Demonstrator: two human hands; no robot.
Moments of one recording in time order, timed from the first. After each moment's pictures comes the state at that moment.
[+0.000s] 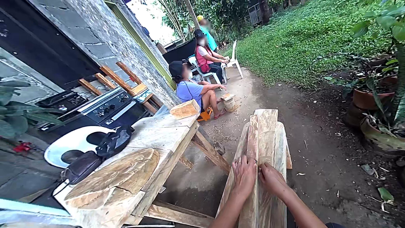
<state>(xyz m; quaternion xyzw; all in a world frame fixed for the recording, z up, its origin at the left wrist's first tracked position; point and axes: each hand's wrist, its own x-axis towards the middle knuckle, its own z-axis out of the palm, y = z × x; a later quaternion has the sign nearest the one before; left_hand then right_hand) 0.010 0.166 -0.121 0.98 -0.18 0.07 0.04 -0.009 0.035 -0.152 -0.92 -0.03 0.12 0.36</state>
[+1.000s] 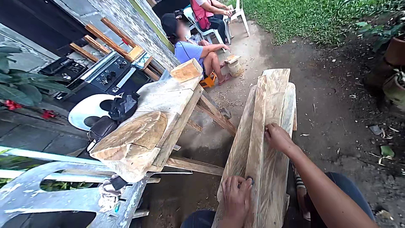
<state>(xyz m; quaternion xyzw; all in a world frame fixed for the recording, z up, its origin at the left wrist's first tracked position) -0.174 0.279 -0.165 0.93 -0.25 0.24 0.13 -0.009 0.037 -0.161 -0.92 -0.03 0.11 0.37</state>
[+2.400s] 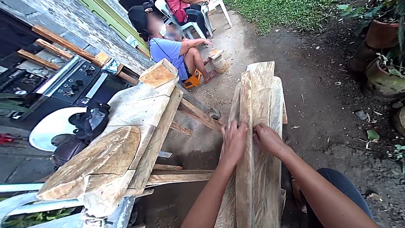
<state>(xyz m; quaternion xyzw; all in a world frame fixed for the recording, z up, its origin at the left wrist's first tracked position) 0.018 0.189 -0.131 0.97 -0.24 0.10 0.05 -0.004 0.032 -0.156 -0.91 -0.04 0.14 0.38</state>
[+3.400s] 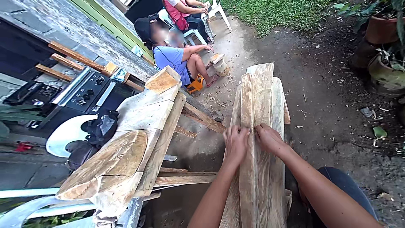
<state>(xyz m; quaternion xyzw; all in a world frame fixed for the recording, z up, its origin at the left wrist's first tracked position) 0.010 0.195 -0.134 0.95 -0.26 0.14 0.09 -0.003 0.036 -0.153 -0.92 -0.02 0.14 0.37</state>
